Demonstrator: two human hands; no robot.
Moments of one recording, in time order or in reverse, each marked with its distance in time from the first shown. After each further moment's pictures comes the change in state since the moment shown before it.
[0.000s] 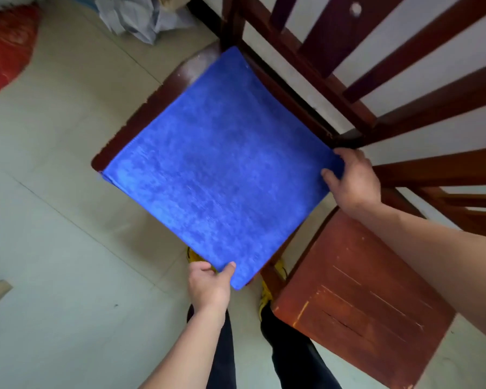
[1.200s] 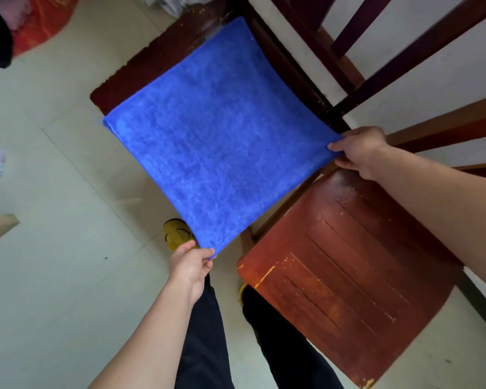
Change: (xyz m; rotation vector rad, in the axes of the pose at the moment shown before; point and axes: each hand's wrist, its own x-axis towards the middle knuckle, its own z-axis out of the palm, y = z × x) left_hand -0.032 -0.059 0.020 -0.590 -0.111 -0.240; right_hand 0.019 0.020 -0.033 0.730 -0.228 0.467
